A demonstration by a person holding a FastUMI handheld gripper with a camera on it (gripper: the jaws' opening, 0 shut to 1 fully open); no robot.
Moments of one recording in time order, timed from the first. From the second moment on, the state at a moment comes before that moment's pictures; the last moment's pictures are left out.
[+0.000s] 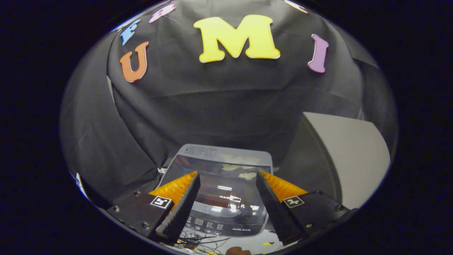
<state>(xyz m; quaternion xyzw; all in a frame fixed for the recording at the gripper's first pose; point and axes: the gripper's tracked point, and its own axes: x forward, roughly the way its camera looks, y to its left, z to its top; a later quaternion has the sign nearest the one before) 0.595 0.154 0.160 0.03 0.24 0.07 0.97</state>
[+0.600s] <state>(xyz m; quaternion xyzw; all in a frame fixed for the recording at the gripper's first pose) 0.357 0.070 0.210 0.03 0.09 0.04 0.99</state>
